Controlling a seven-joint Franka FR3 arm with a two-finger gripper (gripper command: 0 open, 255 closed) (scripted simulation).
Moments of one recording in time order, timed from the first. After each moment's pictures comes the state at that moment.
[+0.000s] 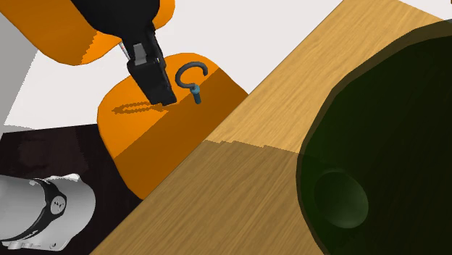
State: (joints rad) arm 0.15 -0.64 0.22 -2.57 0.15 1.99 0.04
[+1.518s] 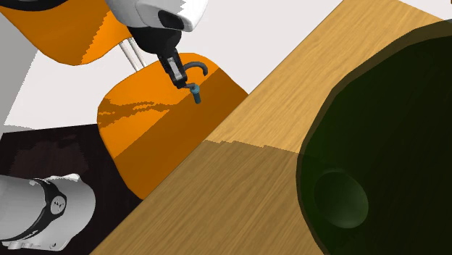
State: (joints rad) arm 0.21 -0.41 0.36 -2.64 0.18 2.31 0.08
